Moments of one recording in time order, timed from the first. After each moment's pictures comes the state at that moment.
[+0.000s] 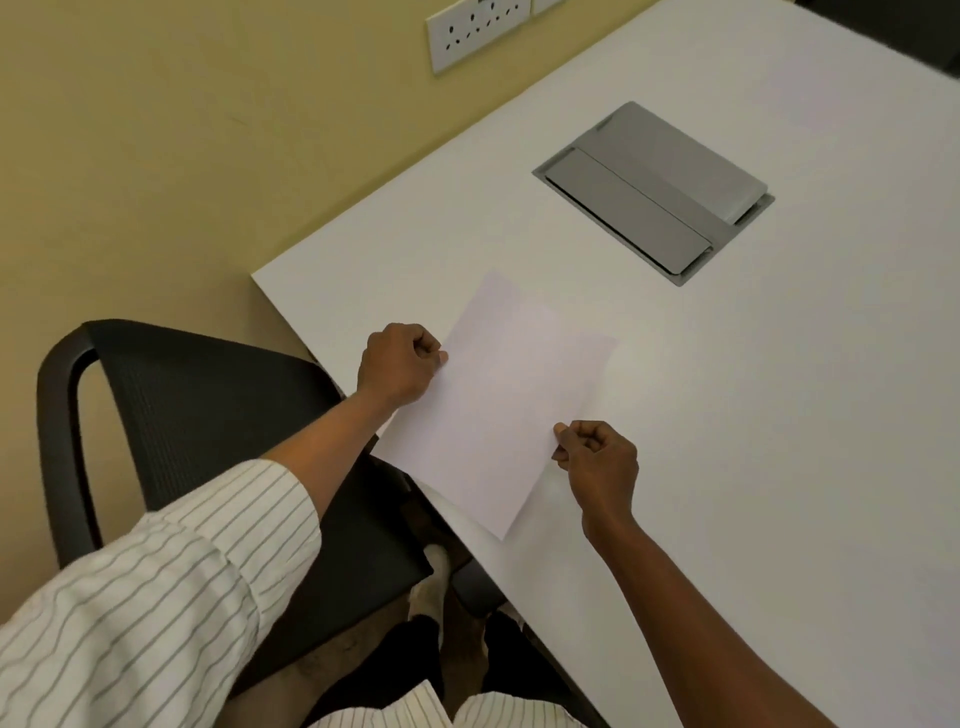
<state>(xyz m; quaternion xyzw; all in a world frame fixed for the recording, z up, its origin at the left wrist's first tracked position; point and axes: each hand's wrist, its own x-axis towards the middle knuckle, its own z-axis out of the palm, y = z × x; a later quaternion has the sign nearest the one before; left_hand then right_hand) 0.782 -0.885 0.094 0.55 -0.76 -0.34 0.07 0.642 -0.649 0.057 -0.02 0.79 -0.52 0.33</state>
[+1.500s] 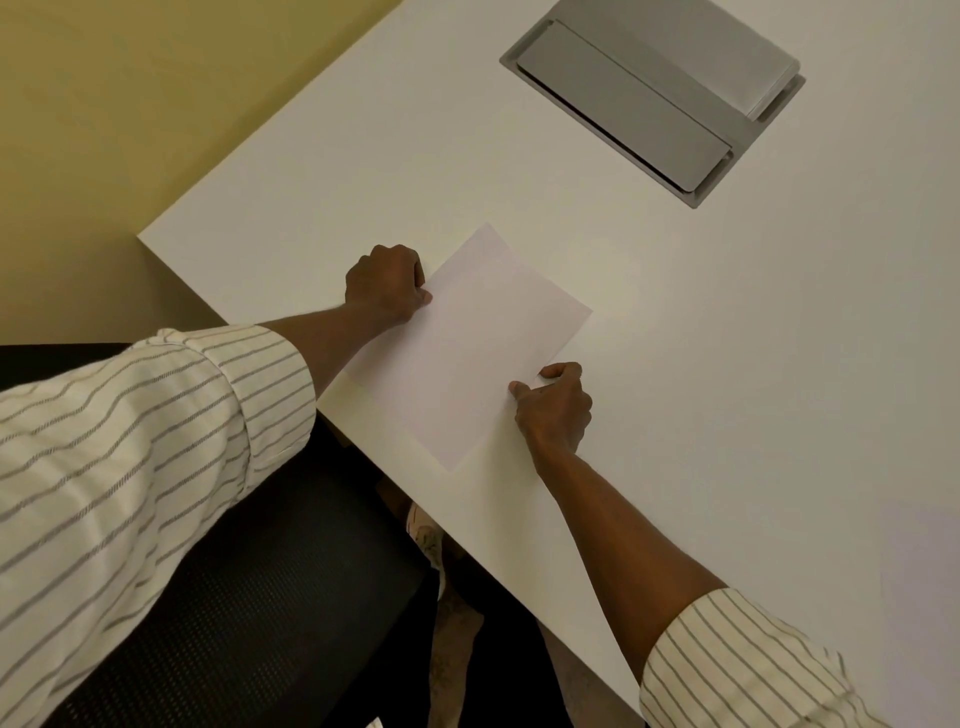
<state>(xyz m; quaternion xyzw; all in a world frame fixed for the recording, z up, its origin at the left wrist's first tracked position) 0.703 -0.996 -0.026 0.48 -0.84 -0.23 -0.10 0.634 -0.748 -0.053 0.02 0.89 -0.32 0.31</state>
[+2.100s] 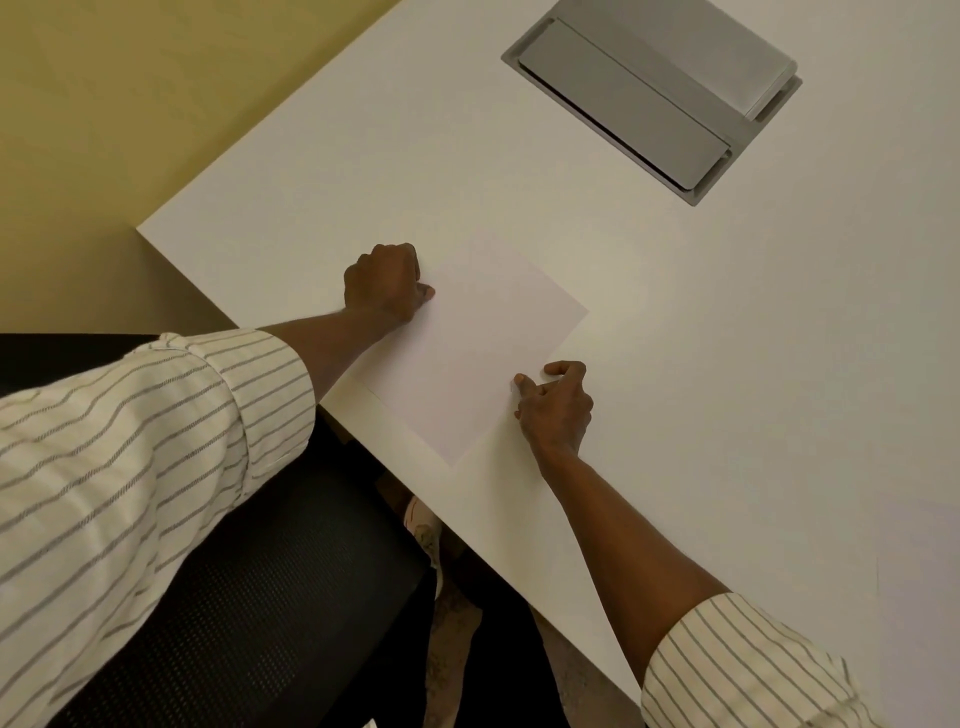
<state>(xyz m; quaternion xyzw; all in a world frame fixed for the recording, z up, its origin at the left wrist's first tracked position) 0.712 -0.989 -0.028 0.48 -0.85 -0.18 -0.09 0.643 -0.738 -0.058 -0.01 0.88 -0.38 0.30</state>
